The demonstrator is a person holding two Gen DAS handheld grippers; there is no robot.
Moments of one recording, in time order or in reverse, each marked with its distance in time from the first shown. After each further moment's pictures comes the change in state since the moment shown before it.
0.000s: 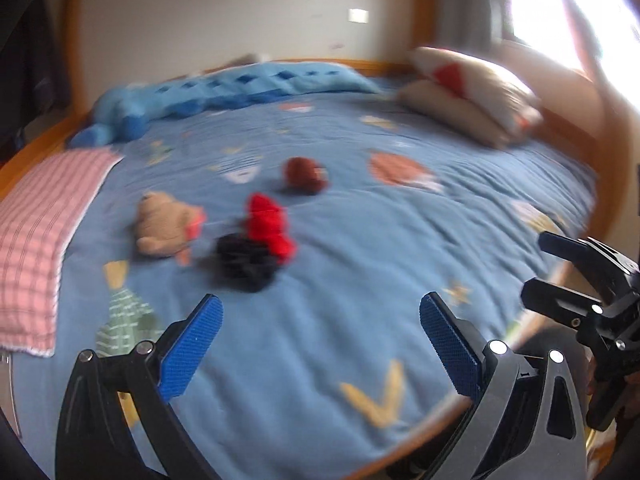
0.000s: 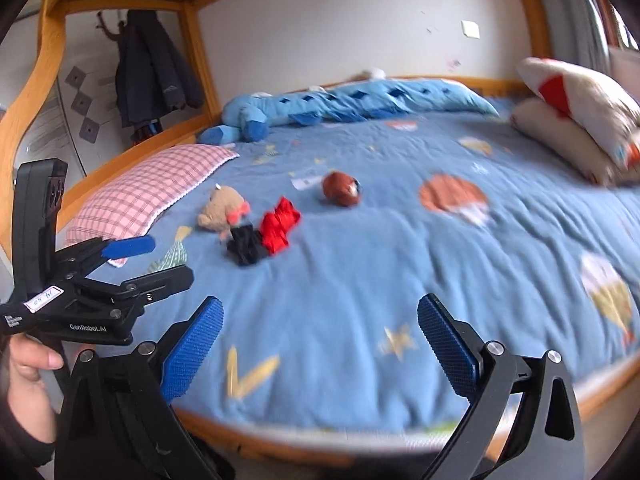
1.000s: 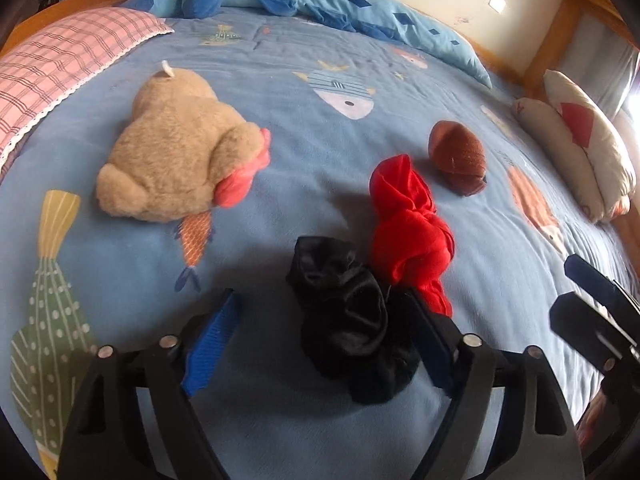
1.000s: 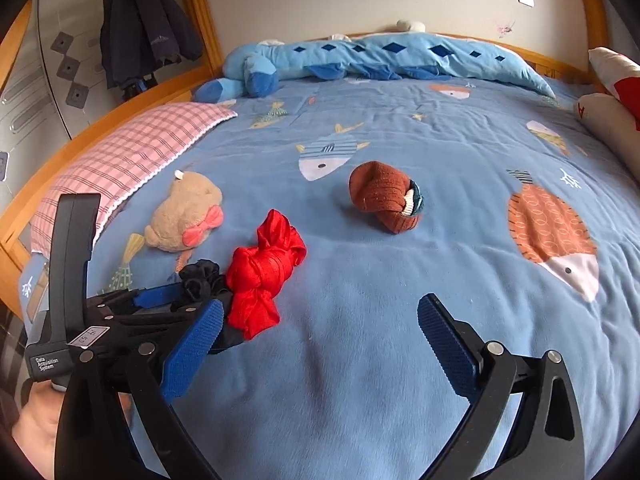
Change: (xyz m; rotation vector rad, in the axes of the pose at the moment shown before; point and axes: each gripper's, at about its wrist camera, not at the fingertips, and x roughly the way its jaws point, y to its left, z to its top) left arm 0.175 0.096 0.018 -0.382 0.208 0.063; right arm 0.199 0.007 0.073 -0.039 0.191 0.060
